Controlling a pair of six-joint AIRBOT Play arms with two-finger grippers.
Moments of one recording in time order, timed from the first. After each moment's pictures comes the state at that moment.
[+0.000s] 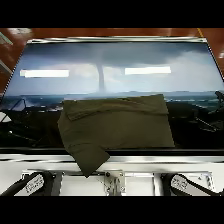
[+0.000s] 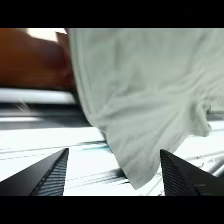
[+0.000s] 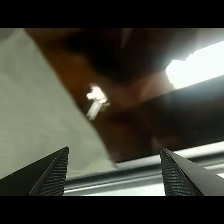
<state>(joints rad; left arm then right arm) 0.36 -1.07 0.61 1.03 -1.42 -1.39 -0.56 -1.29 1.07 -1.34 1.37 1.36</state>
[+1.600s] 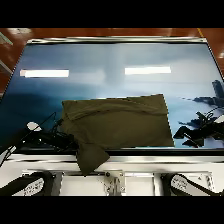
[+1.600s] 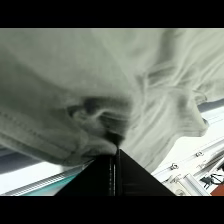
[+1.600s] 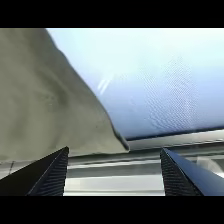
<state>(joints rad) 0.01 -1.17 0.43 0.78 -1.17 -1.32 -0.58 -1.29 0.74 -1.29 1.28 1.30</state>
